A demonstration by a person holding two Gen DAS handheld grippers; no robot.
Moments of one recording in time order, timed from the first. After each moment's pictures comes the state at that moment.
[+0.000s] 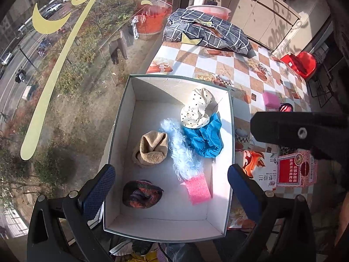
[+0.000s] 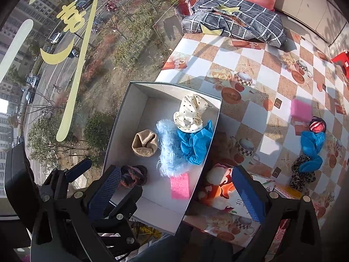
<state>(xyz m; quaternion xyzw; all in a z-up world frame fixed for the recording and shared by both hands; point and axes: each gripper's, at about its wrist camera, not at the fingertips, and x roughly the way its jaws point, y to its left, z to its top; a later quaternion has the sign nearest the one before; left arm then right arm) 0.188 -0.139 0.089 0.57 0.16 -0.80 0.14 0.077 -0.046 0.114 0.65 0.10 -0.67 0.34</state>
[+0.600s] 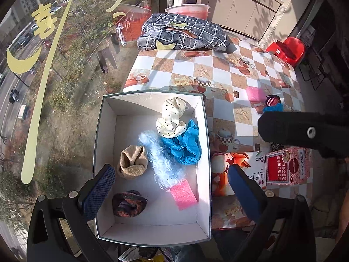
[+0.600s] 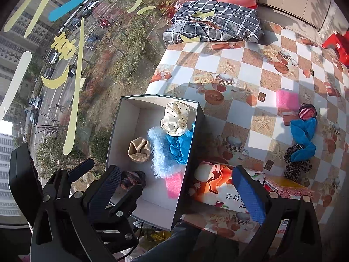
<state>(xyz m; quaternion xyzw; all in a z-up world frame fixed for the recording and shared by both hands) 0.154 -0.102 0.109 0.57 0.11 -0.81 0.10 0.054 0.013 0.126 0.65 0.03 -0.69 0.32</state>
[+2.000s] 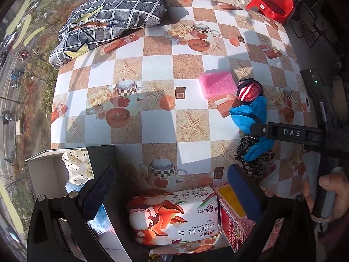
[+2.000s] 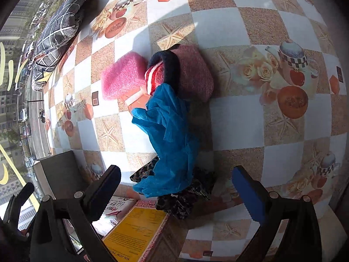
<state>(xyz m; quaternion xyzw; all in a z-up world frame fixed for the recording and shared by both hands) -0.035 0.032 0.044 0.67 0.04 -0.74 0.03 -0.115 0.228 -0.070 0.75 -0.06 -0.64 0.12</state>
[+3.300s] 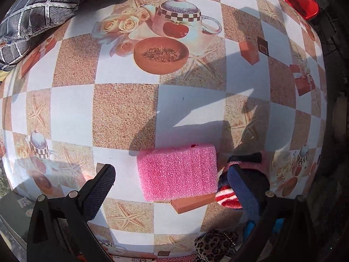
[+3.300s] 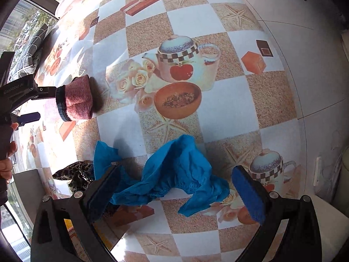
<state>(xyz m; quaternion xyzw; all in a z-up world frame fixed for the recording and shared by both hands) -0.204 0.085 -0.092 0.74 0.11 -0.66 0.04 -0.079 0.385 -0.065 0.72 -0.08 -0.69 0.05</state>
